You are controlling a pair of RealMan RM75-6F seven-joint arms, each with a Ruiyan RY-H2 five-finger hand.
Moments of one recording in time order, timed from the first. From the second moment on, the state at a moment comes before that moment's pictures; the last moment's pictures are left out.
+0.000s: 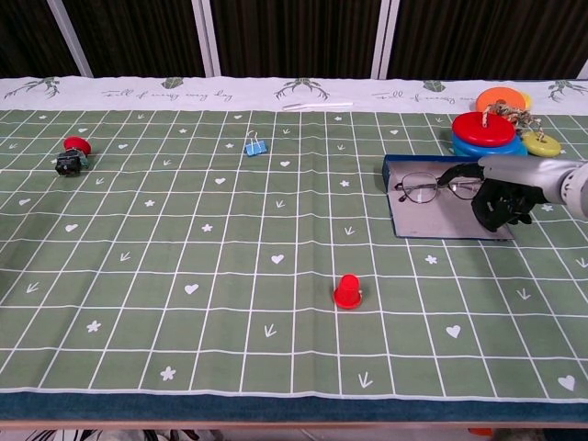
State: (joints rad) left arm -0.08 -1.05 -0.08 -1.66 1.41 1.48 -0.06; right arm 0.72 -1.49 0.14 -1.37 -0.85 0.77 -0.24
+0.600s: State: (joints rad) left arm -0.07 -1.05 -0.09 -1.66 1.40 1.48 -0.06; right arm 0.77 -1.54 0.17 -1.28 -0.78 0.73 -0.26
